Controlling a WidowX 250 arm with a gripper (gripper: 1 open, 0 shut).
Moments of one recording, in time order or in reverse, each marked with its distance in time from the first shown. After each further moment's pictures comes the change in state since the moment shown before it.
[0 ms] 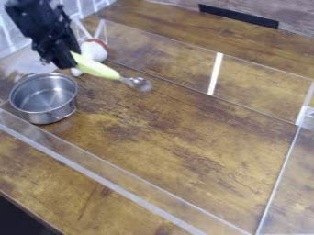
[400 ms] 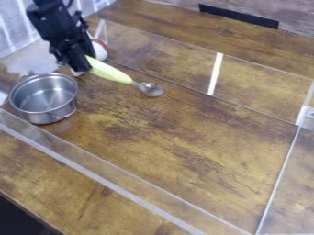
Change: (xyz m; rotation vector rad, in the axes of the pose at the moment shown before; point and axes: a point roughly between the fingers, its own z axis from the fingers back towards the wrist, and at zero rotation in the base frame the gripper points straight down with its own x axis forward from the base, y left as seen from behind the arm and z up) arm -0.015 -0.014 -0.022 0.024 0.017 -0.056
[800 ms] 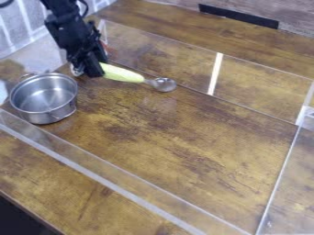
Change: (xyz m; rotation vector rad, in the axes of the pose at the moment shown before) arm 0.003 -0.017 -0.024 0.001 -0.010 0.019
